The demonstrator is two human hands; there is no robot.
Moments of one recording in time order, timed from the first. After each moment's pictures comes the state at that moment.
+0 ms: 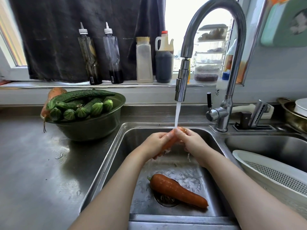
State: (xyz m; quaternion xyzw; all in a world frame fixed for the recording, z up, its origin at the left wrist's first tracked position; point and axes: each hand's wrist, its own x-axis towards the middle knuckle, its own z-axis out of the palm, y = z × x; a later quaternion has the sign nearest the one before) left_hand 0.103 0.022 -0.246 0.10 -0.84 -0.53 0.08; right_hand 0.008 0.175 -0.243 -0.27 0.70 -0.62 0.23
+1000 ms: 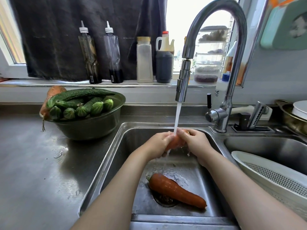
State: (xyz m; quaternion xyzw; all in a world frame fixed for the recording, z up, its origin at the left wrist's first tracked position) left_hand 0.089 0.025 -0.252 0.10 -0.86 -0.50 0.07; right_hand -0.007 0.170 -0.255 -0.21 0.71 -0.66 0.14
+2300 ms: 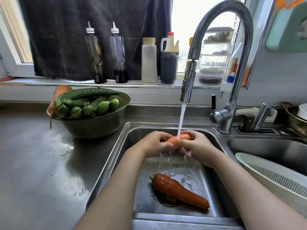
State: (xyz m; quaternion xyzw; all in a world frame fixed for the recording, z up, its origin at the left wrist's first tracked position) left_hand 0.106 0.004 -0.239 0.10 -0.90 -0.42 0.05; right_hand 0.001 0.177 -0.245 -0.27 0.72 -0.60 0.23
